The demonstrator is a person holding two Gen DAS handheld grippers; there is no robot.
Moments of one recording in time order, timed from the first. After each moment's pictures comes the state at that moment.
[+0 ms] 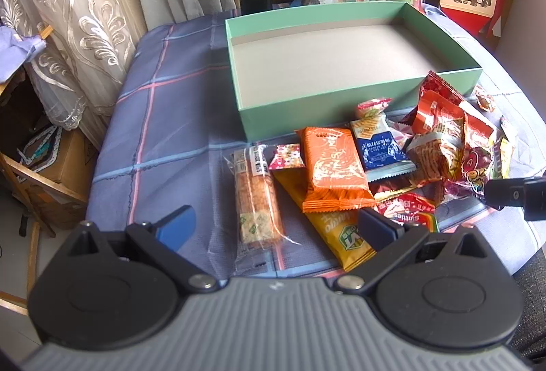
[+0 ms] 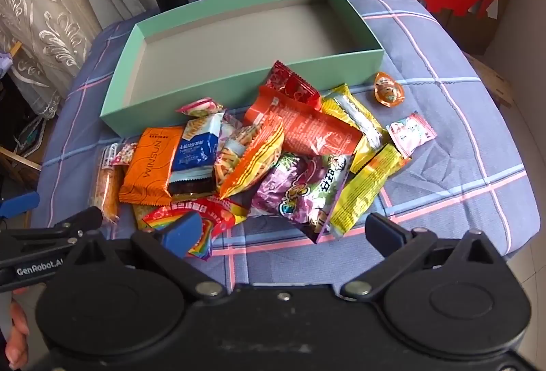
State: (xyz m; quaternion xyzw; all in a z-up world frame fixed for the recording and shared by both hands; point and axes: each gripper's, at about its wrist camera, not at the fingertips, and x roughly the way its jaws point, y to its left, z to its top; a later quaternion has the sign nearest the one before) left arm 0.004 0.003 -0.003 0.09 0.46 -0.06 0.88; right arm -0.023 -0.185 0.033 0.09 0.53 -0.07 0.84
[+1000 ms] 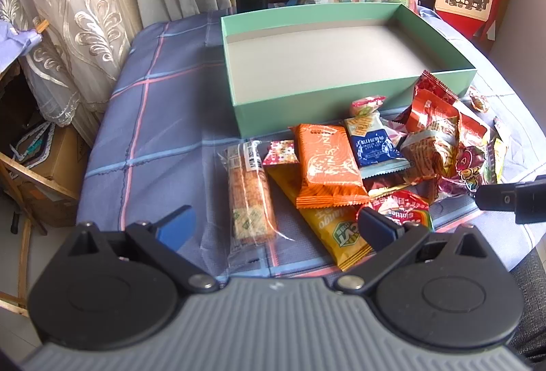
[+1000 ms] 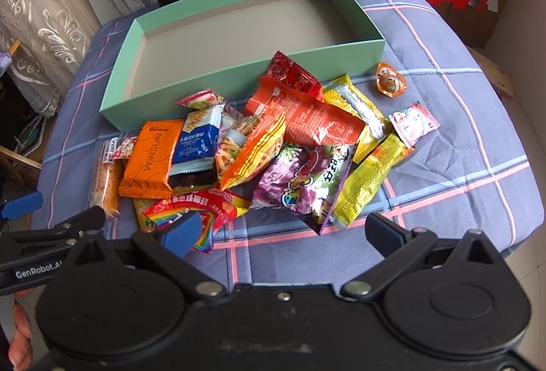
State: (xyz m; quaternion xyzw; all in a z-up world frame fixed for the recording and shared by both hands) left arm 0.000 0.008 -0.006 0.08 0.46 -0.08 0.88; right arm -0.024 -0.185 0.028 0.10 0.54 -0.07 0.84
